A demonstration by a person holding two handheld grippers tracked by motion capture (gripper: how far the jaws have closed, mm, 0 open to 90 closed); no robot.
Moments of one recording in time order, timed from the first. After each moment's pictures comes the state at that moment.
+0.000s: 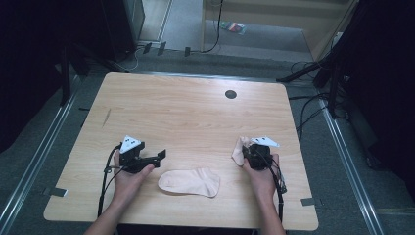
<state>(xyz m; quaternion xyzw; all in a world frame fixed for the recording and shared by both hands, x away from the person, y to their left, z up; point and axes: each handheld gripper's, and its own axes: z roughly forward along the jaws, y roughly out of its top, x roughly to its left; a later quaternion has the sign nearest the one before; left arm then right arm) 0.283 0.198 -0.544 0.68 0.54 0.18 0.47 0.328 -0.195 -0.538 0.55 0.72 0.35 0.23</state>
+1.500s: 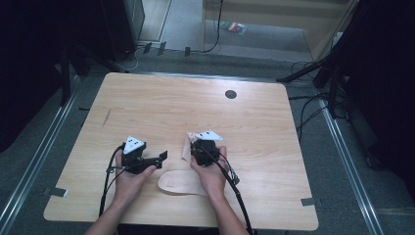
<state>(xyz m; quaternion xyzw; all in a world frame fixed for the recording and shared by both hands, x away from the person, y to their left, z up) 0.283 0.193 -0.544 0.69 0.53 0.19 0.45 0.323 -0.038 -0.526 0.49 0.76 0.39 0.18</state>
